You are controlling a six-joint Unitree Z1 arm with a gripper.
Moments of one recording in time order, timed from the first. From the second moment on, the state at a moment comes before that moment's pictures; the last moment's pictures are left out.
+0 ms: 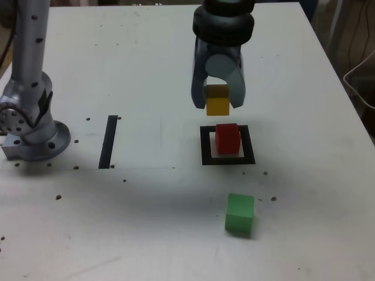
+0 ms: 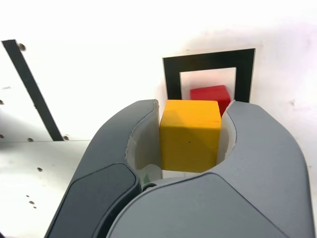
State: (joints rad) arm -0.04 1.96 -1.65 1.36 0.07 0.00
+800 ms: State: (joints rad) arm -0.09 2.01 -1.69 1.39 0.06 -0.10
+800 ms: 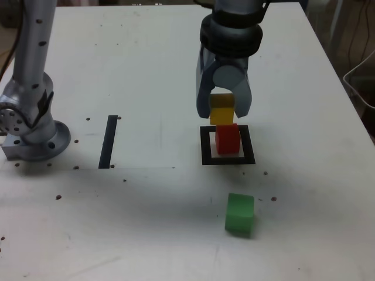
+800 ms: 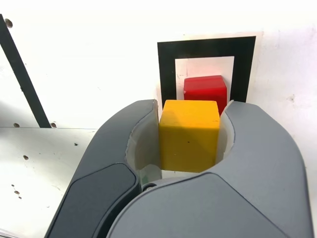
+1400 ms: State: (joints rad) arm -0.09 2.05 -1.70 1.39 0.06 -0.10
